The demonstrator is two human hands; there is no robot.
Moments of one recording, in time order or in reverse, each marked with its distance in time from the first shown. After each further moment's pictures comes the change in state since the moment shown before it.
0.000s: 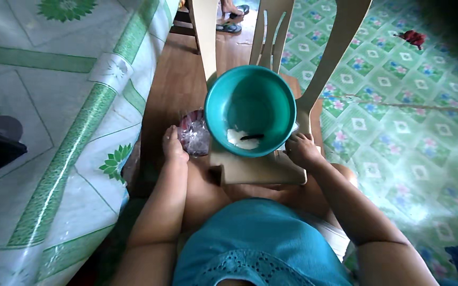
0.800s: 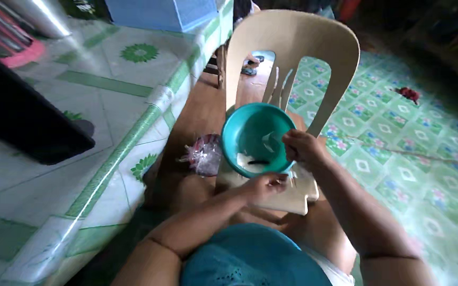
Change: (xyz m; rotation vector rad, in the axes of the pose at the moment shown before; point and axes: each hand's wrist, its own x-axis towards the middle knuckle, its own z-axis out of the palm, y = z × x) left_hand -0.192 0.033 0.077 0.572 -1.377 0.249; right_hand 0.035 -0.066 -0.129 1.191 0.024 0.180
